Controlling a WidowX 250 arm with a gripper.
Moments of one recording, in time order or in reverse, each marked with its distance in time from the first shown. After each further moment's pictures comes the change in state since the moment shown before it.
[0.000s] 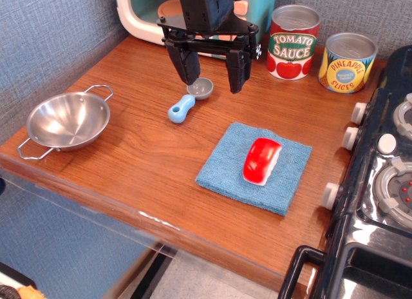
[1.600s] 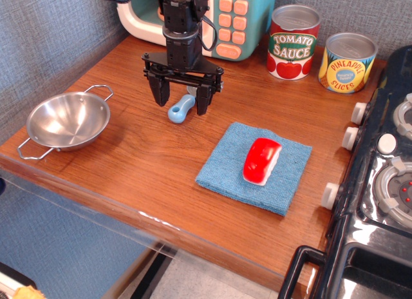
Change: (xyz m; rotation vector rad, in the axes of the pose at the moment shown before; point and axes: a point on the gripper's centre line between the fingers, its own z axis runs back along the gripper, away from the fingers) arm 0.032 0.082 -0.084 0.200 0.069 0.148
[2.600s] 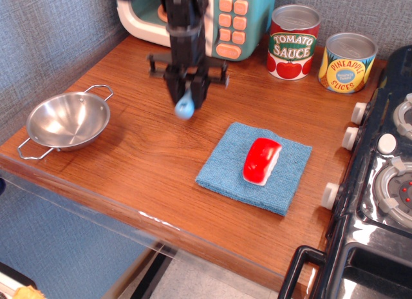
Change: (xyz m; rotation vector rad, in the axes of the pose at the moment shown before) arm 0.006 -0.011 0.016 -0.074 0.009 0.042
